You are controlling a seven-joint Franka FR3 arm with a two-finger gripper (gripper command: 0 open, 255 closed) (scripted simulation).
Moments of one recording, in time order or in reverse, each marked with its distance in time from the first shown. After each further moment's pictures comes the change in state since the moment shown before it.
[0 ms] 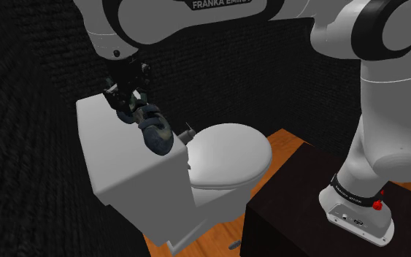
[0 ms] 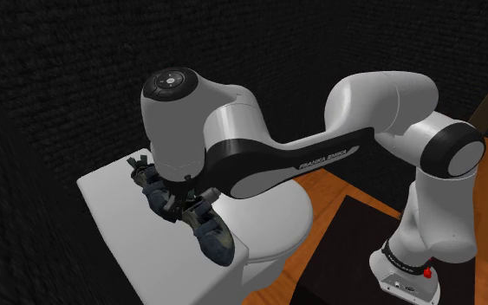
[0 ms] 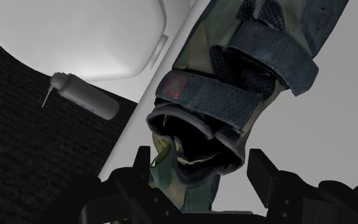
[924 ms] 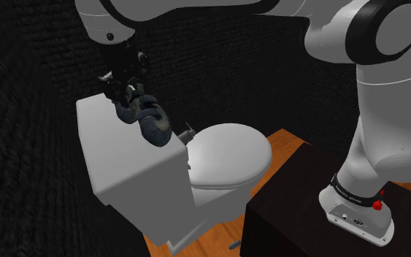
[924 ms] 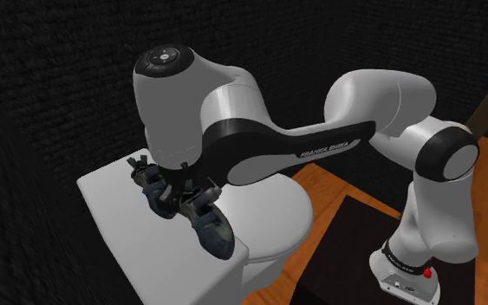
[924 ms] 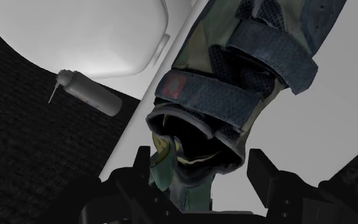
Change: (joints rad) arm 0.036 0.040 -0.002 0.136 -0.019 -0.099 -0.017
